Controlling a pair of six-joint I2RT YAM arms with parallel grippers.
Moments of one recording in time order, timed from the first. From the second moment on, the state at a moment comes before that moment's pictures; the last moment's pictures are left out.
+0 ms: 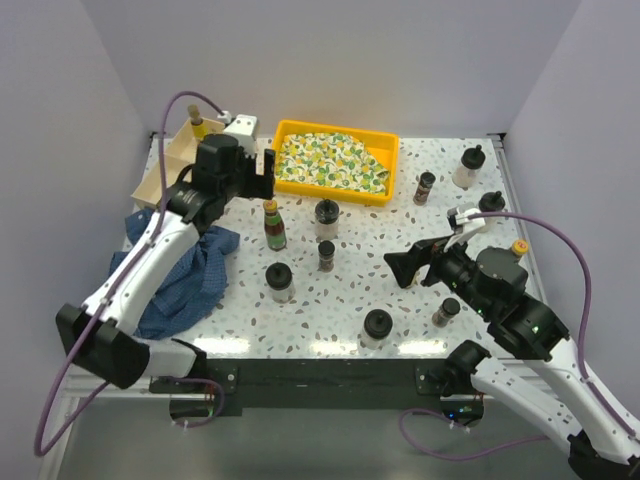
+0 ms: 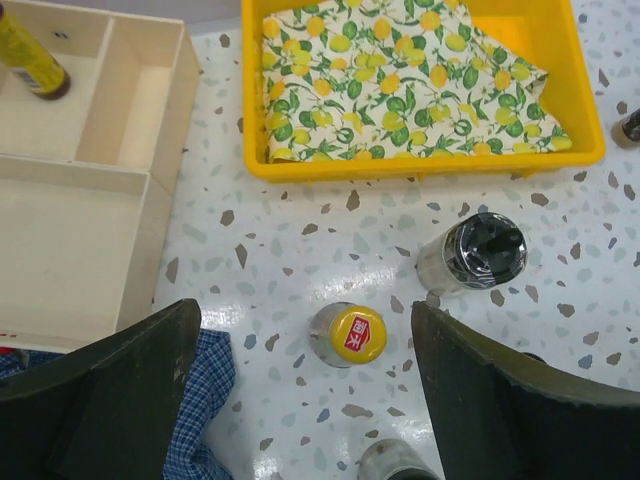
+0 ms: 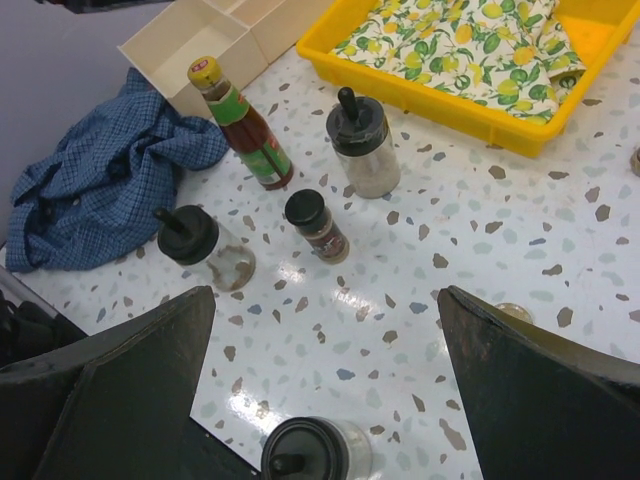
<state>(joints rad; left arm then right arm) -0.41 1.36 1.36 -0.51 -0.14 -0.13 0.69 0.55 0.84 -0.51 0.11 0.34</state>
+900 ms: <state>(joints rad) -0.41 1.32 1.04 -0.30 -0.02 -0.23 0.69 0.53 0.83 -0.53 0.11 0.34</state>
